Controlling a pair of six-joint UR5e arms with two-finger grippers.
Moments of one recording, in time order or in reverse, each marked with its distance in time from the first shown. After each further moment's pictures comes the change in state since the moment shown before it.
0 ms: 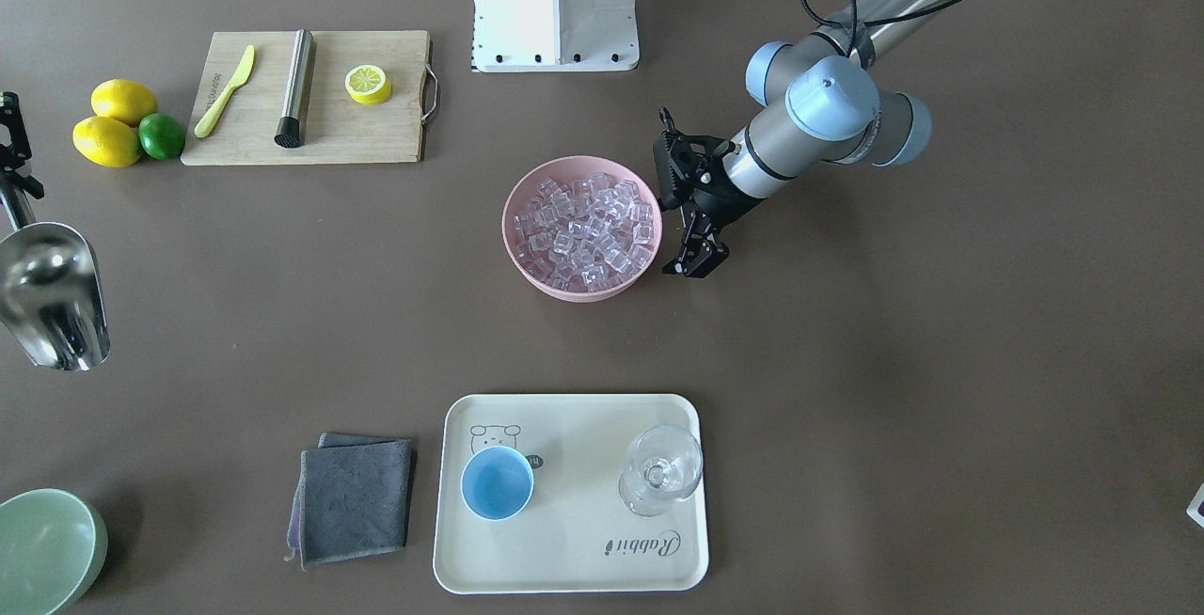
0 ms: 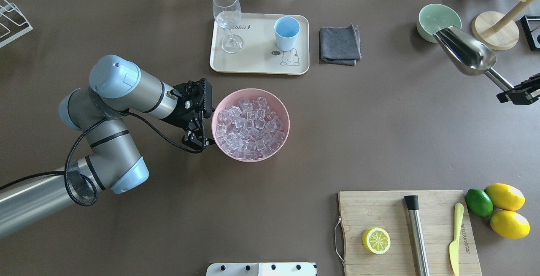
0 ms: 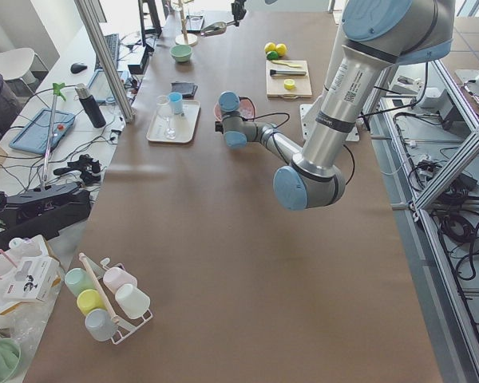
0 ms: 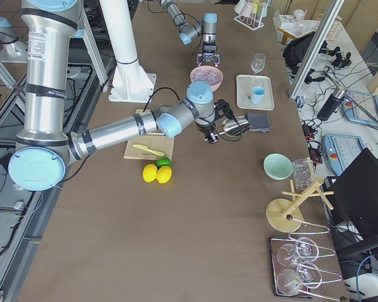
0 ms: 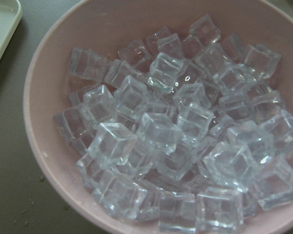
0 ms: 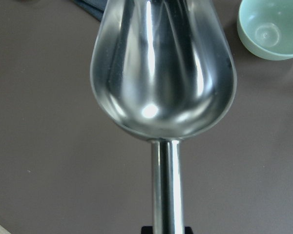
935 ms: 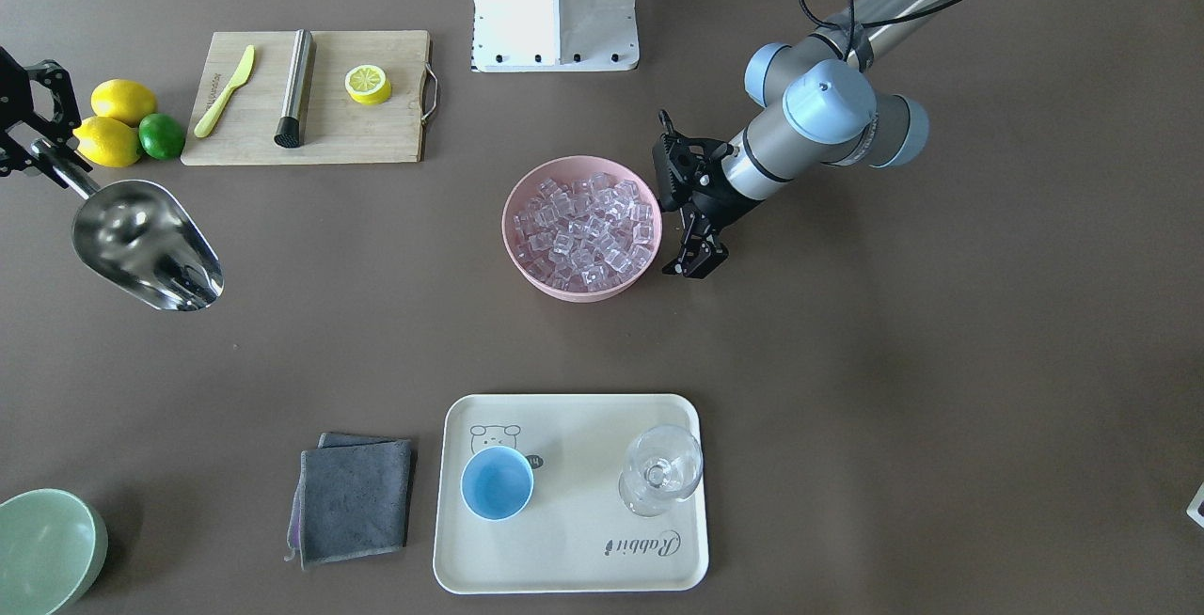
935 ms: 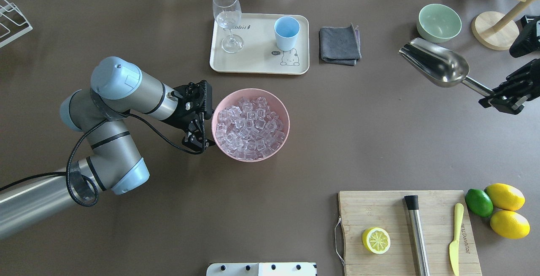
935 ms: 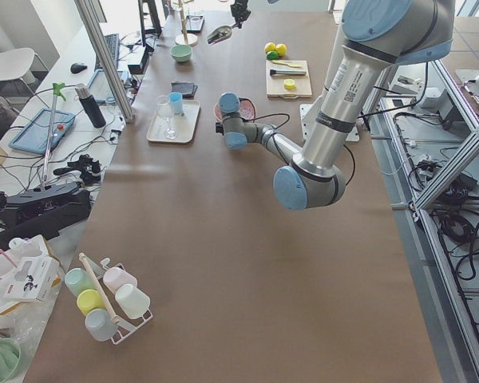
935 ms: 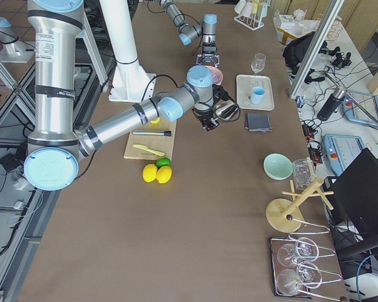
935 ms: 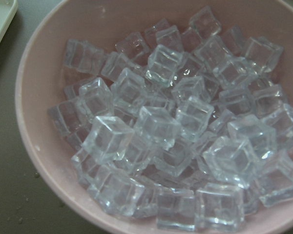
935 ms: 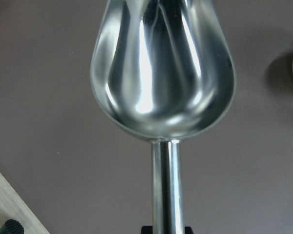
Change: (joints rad) left arm 0.005 0.000 0.009 0.000 0.000 0.000; right arm -0.068 0.046 0.092 -0.128 -0.015 -0.240
